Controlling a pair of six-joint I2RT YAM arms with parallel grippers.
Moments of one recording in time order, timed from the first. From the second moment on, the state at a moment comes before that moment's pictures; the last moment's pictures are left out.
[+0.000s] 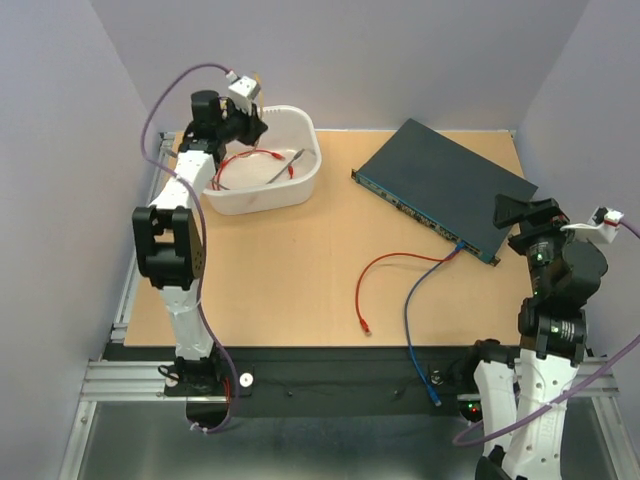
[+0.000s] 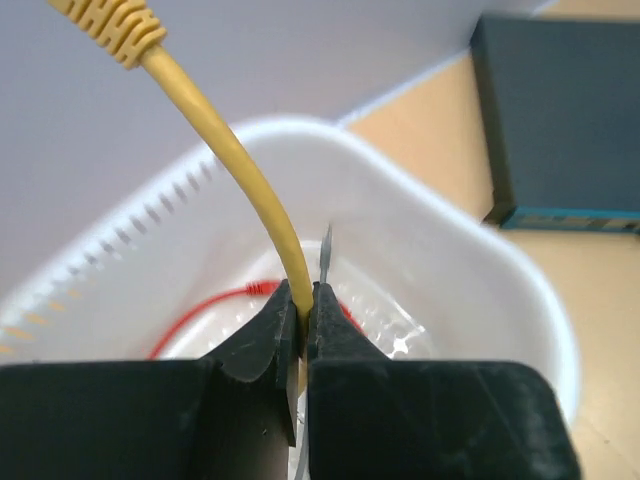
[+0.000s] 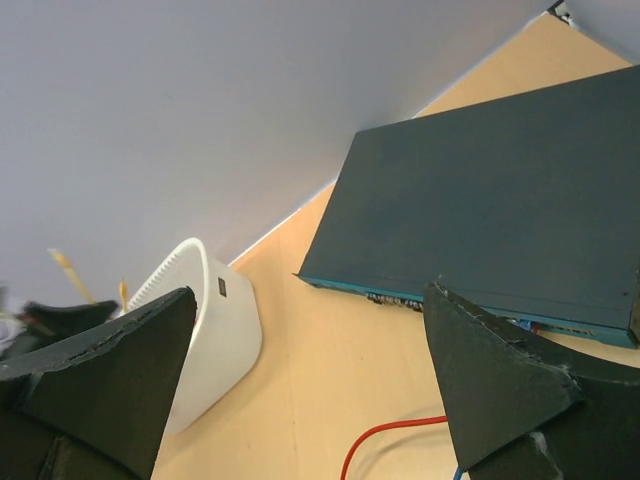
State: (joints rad) left arm -0.07 1.91 1.74 -0.04 0.58 0.14; right arm -0.28 0.49 0.85 -0.36 -0.15 0.74
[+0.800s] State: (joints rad) left arm -0.12 1.75 1.64 -0.04 0.37 0.11; right arm -0.28 0.71 0.46 -0.25 -0.27 0.81
